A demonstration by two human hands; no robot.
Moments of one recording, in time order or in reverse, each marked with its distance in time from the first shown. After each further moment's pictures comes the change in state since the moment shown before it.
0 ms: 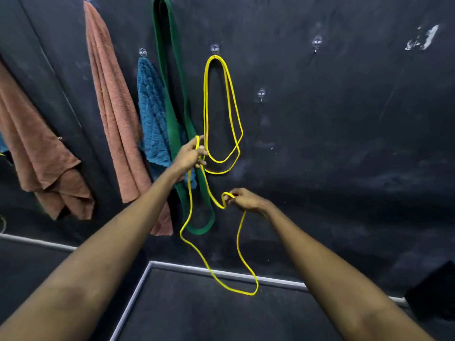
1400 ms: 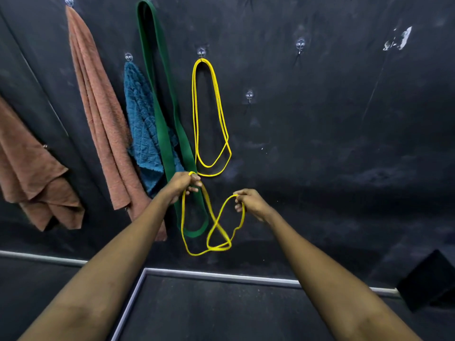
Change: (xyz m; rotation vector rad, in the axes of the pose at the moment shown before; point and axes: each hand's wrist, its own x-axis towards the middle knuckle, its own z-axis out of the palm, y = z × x) left_hand -0.015 -0.057 0.016 0.048 -0.115 -0.277; right_hand -0.013 0.033 -0.006 0.432 0.271 0.120
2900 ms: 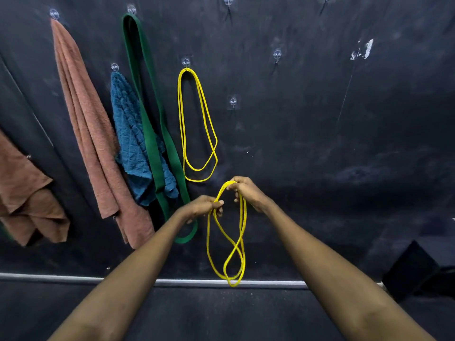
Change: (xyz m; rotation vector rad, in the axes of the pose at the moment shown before) left_hand -0.038 -0.012 0.083 0.231 -0.368 0.143; right_hand -0.040 -0.050 -0.028 0.007 0.021 -0.164
